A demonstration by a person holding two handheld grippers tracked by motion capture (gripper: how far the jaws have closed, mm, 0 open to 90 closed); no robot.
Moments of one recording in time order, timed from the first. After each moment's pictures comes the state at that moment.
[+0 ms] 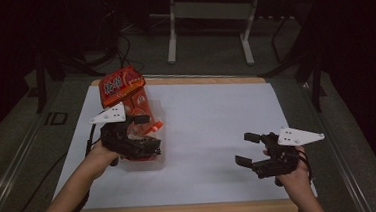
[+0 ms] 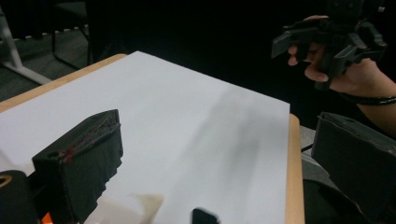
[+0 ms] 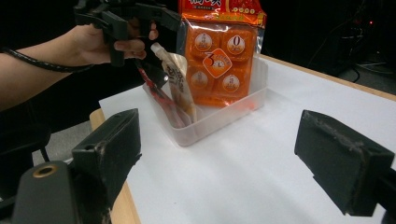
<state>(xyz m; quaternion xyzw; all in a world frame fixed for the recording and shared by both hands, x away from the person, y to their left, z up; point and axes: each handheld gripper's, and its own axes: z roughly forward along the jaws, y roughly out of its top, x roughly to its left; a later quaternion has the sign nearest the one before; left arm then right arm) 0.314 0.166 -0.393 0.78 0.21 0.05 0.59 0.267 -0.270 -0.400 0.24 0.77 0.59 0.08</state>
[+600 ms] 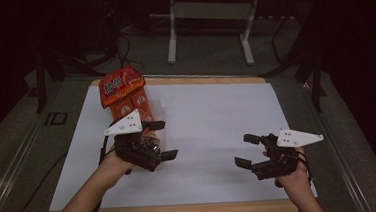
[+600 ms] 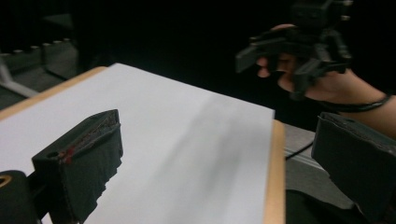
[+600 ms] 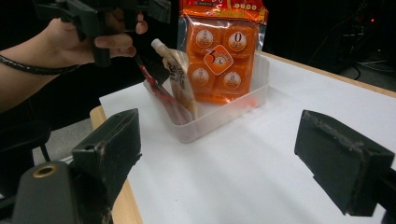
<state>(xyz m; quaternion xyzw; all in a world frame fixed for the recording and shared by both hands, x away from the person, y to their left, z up) 0.283 0.126 -0.382 0.78 0.19 0.05 0.59 0.264 -0.269 -0.402 0.24 0.77 0.58 0.08</state>
